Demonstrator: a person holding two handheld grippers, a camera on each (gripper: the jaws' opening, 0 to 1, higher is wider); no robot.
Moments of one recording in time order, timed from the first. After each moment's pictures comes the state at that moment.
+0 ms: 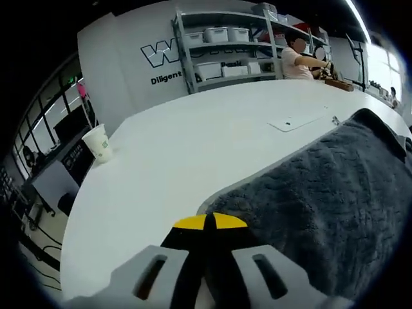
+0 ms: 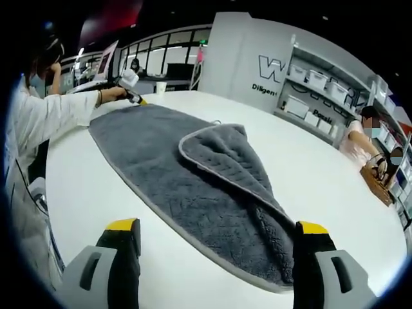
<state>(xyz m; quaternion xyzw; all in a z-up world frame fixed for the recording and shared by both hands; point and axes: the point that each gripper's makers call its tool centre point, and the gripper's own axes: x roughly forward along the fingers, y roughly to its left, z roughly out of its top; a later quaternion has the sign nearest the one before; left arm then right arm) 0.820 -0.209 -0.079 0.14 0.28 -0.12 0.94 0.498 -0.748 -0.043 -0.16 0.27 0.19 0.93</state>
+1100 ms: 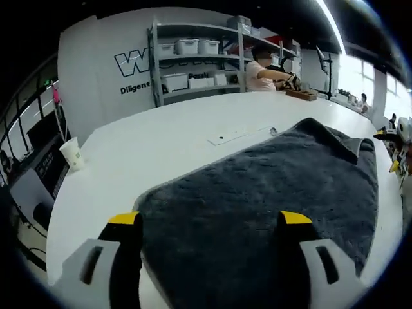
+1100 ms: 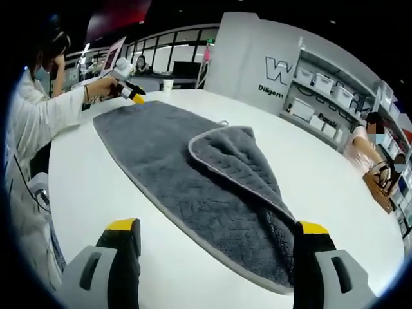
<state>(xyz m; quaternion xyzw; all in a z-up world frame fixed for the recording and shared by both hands) 0.727 -0.282 -0.044 0.11 0.26 -0.25 0.93 0.497 -0.730 -0.047 -0.18 0.27 0.21 0.92</state>
